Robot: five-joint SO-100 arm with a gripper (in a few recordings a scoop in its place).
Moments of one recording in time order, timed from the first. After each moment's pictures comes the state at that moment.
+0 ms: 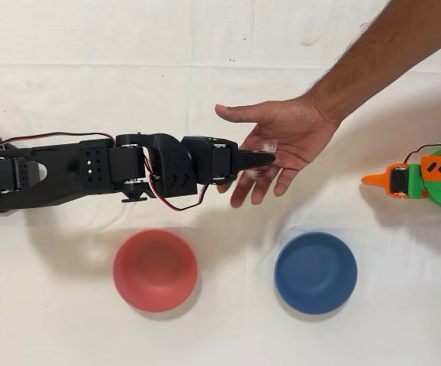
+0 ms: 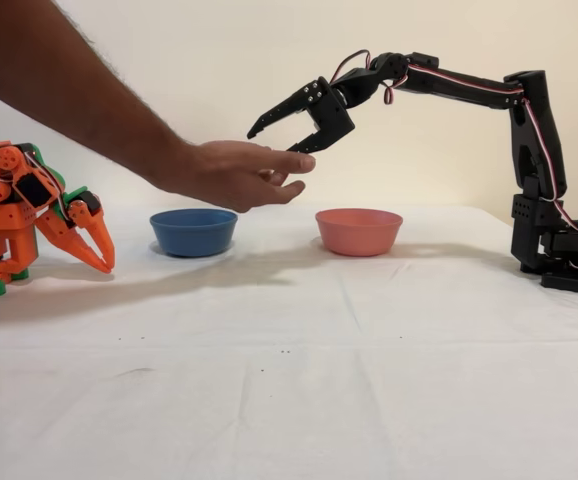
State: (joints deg) arm -4.5 72.9 58.4 46.0 13.2
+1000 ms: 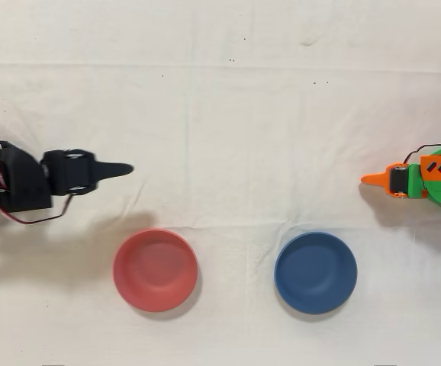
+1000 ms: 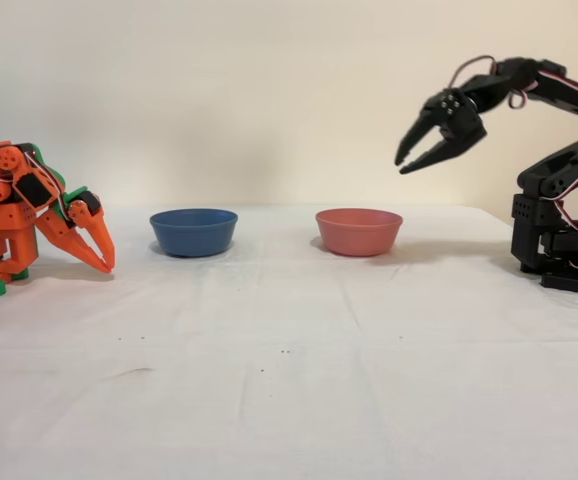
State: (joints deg) arm -3.4 156.1 136.1 53.7 4.1
